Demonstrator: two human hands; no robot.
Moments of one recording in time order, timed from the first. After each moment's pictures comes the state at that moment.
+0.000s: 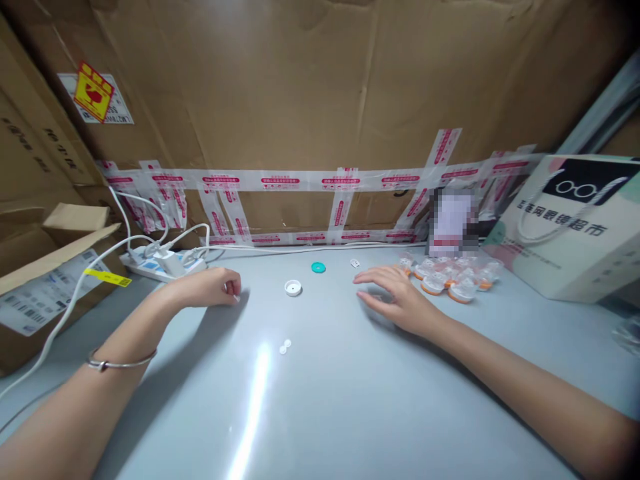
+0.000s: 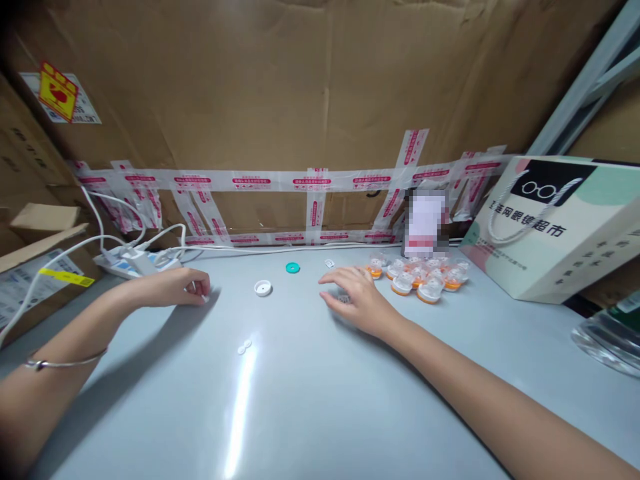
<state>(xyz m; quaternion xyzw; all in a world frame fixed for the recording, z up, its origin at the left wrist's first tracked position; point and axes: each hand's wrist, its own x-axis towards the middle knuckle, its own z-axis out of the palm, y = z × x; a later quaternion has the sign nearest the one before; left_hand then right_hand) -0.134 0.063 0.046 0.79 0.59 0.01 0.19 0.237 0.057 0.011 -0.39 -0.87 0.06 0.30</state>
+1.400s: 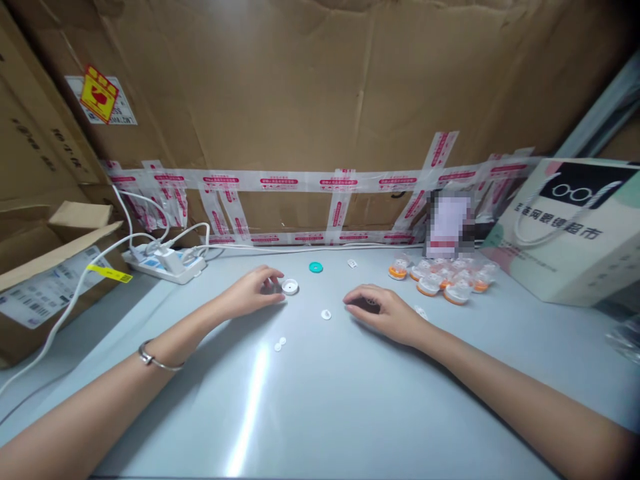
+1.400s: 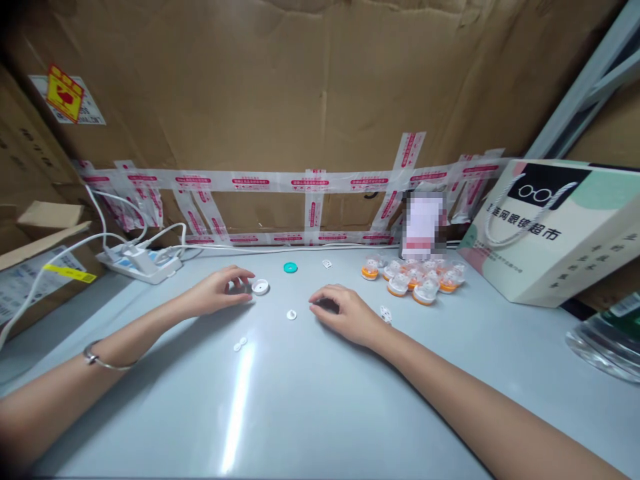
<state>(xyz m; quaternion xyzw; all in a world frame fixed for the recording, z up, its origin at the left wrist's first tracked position) -0.065 0.061 0.010 0.81 0.51 0.22 0.19 0.229 0.046 0.001 -0.41 -0.84 0.24 0.27</state>
